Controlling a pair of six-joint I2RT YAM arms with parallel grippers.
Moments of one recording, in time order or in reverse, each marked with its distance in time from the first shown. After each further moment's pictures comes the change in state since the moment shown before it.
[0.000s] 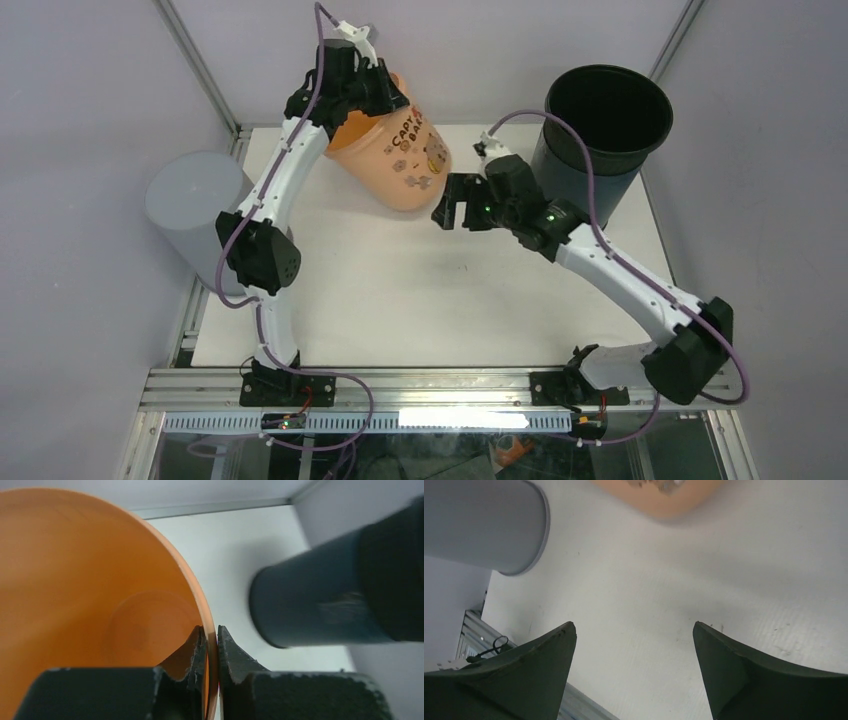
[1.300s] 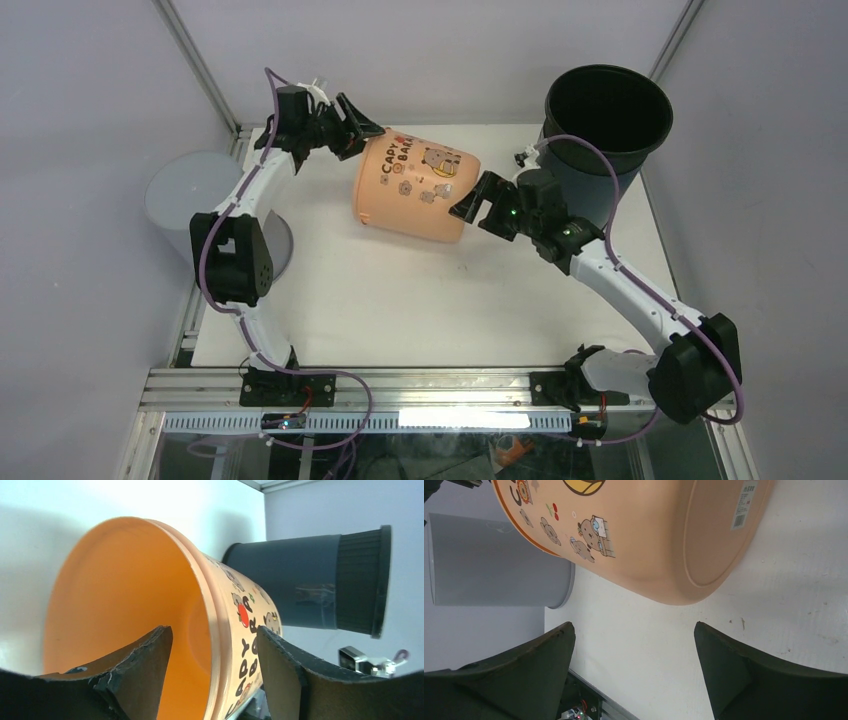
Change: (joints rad) left arm 0.216 -0.166 -0.610 0.403 0.429 -0.447; right arm -0.192 -0.142 -0.254 0.217 -0.130 0.267
